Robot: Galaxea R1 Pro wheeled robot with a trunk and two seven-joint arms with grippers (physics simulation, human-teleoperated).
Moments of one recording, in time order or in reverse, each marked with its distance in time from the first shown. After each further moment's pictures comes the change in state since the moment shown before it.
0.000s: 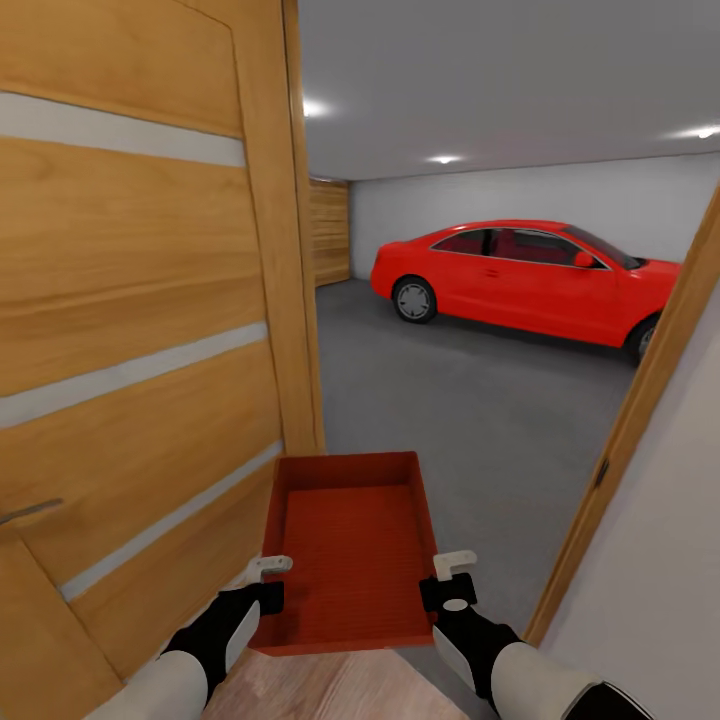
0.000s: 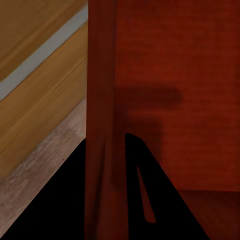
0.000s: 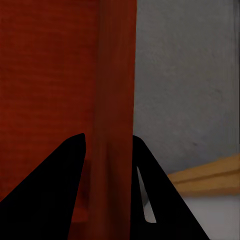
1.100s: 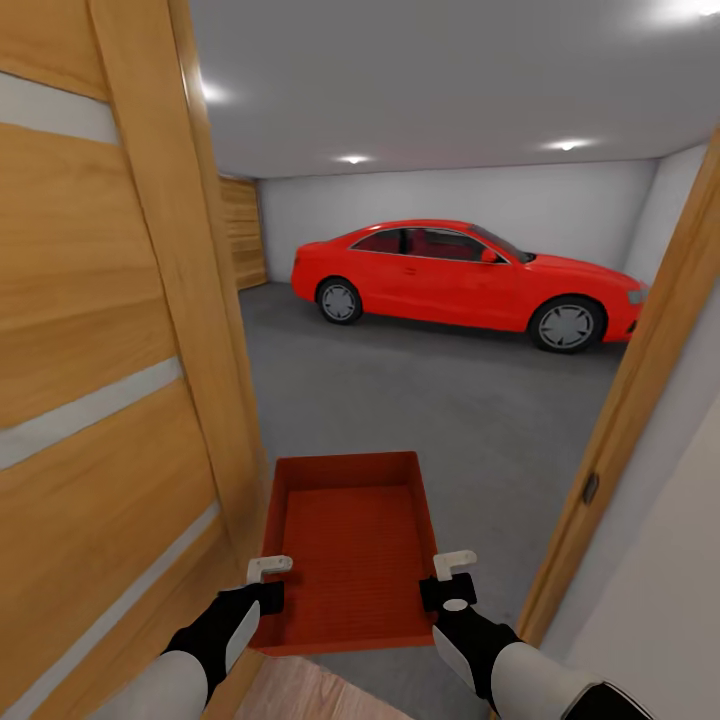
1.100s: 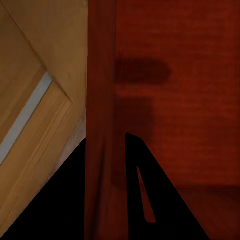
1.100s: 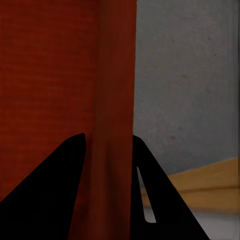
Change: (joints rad) left arm 0.000 0.000 0.000 0.000 0.000 0.000 0.000; right arm 0.000 0.000 0.000 0.000 -0.001 0.000 0.000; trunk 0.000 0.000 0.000
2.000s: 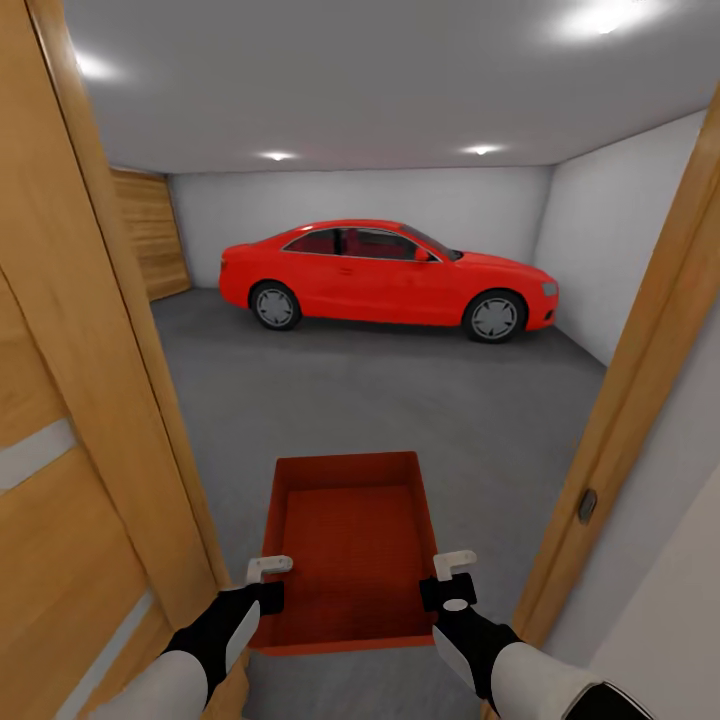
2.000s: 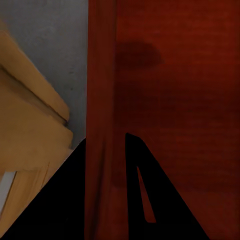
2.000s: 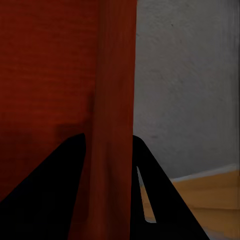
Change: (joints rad) left arm 0.000 0.000 0.000 0.000 0.000 0.000 0.000; right arm 0.000 0.000 0.000 0.000 0.000 0.000 0.000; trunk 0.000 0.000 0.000
